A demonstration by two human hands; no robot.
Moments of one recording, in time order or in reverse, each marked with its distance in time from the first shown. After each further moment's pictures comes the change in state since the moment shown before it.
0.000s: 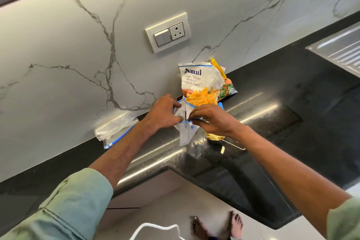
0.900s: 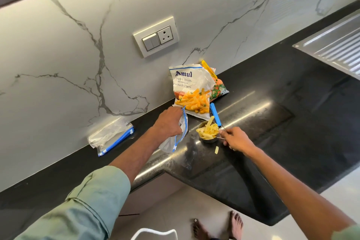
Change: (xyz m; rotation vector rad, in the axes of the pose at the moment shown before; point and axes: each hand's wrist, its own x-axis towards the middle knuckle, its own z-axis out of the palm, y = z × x) left_hand 0.025 0.016 0.054 0.194 -0.132 0.052; right_hand -0.105 0.049 0.023 0.323 -0.028 1.158
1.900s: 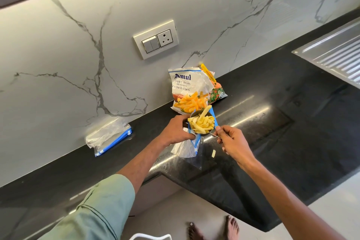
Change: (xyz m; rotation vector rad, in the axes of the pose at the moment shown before) left_hand -0.004 0.019 0.029 -0.691 0.019 0.041; right_hand -0.068 -0.045 -0.005 0.497 0.099 -0.162
